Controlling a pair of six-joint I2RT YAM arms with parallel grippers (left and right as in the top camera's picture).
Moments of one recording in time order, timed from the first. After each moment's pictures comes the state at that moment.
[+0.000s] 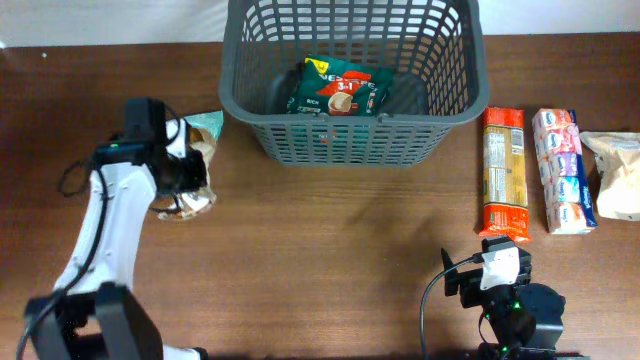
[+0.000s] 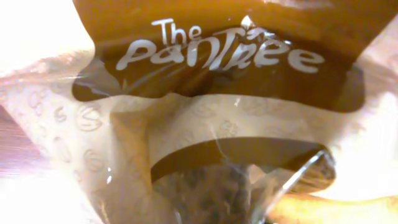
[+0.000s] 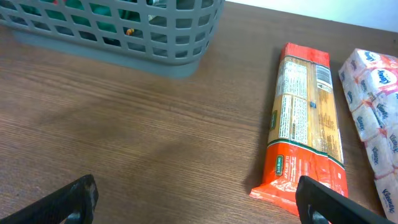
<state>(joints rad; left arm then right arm) 0.11 1.61 1.26 -0.89 0.09 -0.07 -0.10 0.01 0.16 -0.58 -0.22 -0.20</state>
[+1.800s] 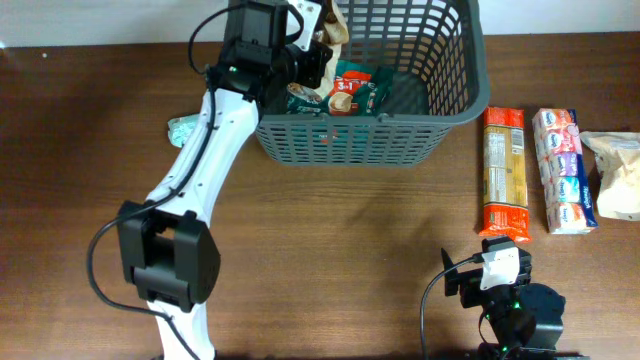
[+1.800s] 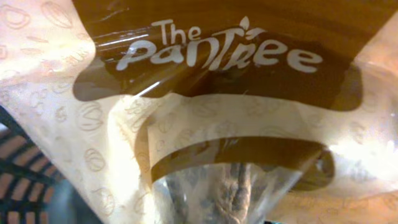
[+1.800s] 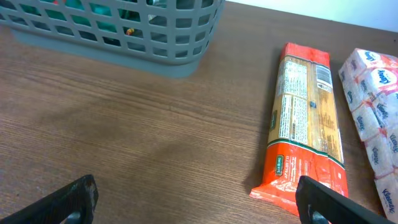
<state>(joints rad) -0.32 2.05 1.90 -0.49 0.29 -0.02 -0.10 0.01 0.16 -0.58 -0.22 -0.20</state>
